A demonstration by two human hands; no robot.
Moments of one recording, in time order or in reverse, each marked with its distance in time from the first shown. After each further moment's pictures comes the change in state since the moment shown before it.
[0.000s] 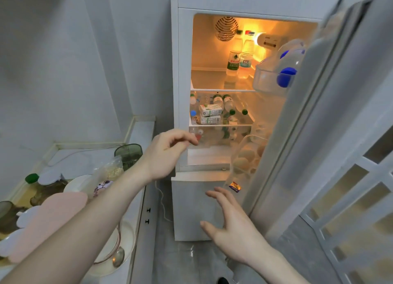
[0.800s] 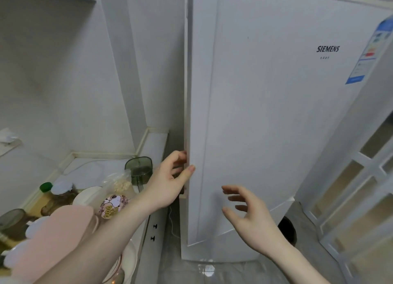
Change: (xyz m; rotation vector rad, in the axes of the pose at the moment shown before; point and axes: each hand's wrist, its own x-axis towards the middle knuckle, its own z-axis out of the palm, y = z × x) left_hand 0.014 -0.046 0.016 -0.169 0.135 -0.127; right_hand 0.076 0.026 -0.046 0.252 0.115 -0.049
